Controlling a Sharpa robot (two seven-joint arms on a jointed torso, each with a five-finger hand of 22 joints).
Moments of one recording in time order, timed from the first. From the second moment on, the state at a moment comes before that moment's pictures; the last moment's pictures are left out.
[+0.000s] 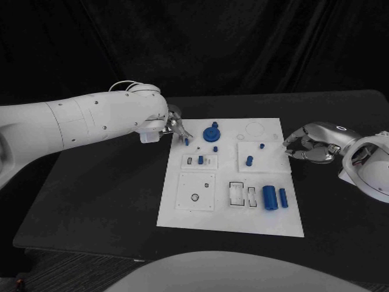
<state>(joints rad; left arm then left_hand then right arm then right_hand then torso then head) 1.37 -0.64 -0.21 1.21 -0.97 0.18 -0.55 1.13 0.03 0.10 0.21 0.18 1.00 0.07 0.20 0.98 1.46 0.00 1.57 1.31 1.47 -0.05 1.57 1.31 0.05 1.40 0.07 1.33 1.31 1.29 -0.99 -0.21 1.58 -1.47 -0.26 -0.07 1.38 0.01 0.13 0.16 0.41 0.84 0.13 0.17 0.10 1.46 0.03 1.57 1.31 1.47 -0.03 1.57 1.31 0.09 1.38 0.08 1.04 1.31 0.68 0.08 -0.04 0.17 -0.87</state>
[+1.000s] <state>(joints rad) 1.37 -0.63 -0.21 1.20 -0.97 0.20 -0.55 1.19 0.03 0.14 0.16 0.29 1.01 0.05 0.21 0.98 1.47 -0.01 1.57 1.31 1.47 -0.05 1.57 1.31 0.05 1.40 0.07 1.33 1.31 1.29 -0.99 -0.21 1.58 -1.47 -0.26 -0.07 1.38 0.01 0.14 0.15 0.41 0.84 0.13 0.17 0.10 1.47 0.03 1.57 1.31 1.47 -0.03 1.57 1.31 0.09 1.38 0.08 1.03 1.31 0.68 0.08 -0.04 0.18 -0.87</state>
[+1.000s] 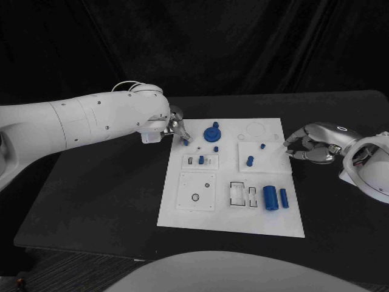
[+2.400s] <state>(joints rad) 1.37 -0.76 -0.21 1.39 -0.89 0.17 -0.55 1.22 -0.04 0.36 0.07 0.40 1.02 0.05 0.23 0.99 1.47 -0.02 1.57 1.31 1.47 -0.06 1.57 1.31 0.05 1.40 0.06 1.33 1.31 1.29 -0.99 -0.21 1.58 -1.47 -0.26 -0.07 1.38 0.01 0.14 0.15 0.41 0.84 0.13 0.17 0.10 1.47 0.03 1.57 1.31 1.47 -0.03 1.57 1.31 0.09 1.38 0.08 1.03 1.31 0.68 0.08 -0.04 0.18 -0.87</state>
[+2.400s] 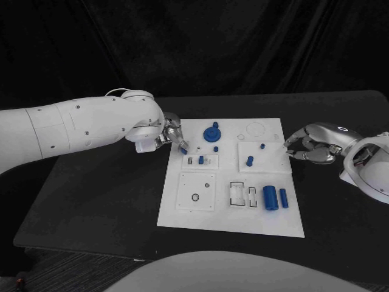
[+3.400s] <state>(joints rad) 1.37 -0.75 -0.21 1.44 -0.86 0.17 -0.56 1.20 -0.05 0.38 0.06 0.40 1.02 0.05 0.23 0.99 1.47 -0.02 1.57 1.31 1.47 -0.06 1.57 1.31 0.05 1.40 0.06 1.33 1.31 1.29 -0.99 -0.21 1.59 -1.47 -0.26 -0.06 1.38 0.01 0.14 0.15 0.41 0.84 0.13 0.17 0.10 1.47 0.03 1.57 1.31 1.47 -0.03 1.57 1.31 0.09 1.38 0.08 1.03 1.31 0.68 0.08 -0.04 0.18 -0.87</state>
